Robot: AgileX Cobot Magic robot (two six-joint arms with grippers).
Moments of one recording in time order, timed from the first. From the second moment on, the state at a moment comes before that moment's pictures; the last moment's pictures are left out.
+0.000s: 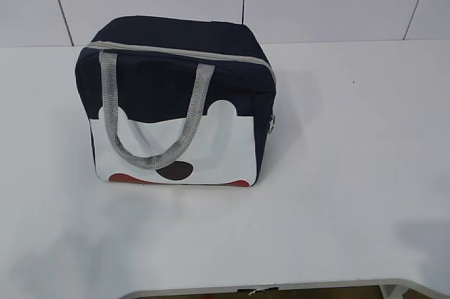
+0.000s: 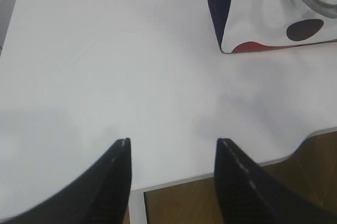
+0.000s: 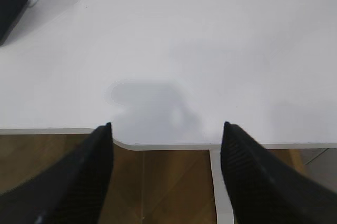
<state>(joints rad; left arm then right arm) -0.03 0.01 -0.51 -0.13 1.10 0.13 -0.02 -0.02 -0.50 -0.02 1.14 -0.09</state>
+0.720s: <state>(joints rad) -0.03 0.01 -0.51 -0.13 1.10 0.13 -0.02 -0.02 -0.50 -0.02 1.14 -0.09</state>
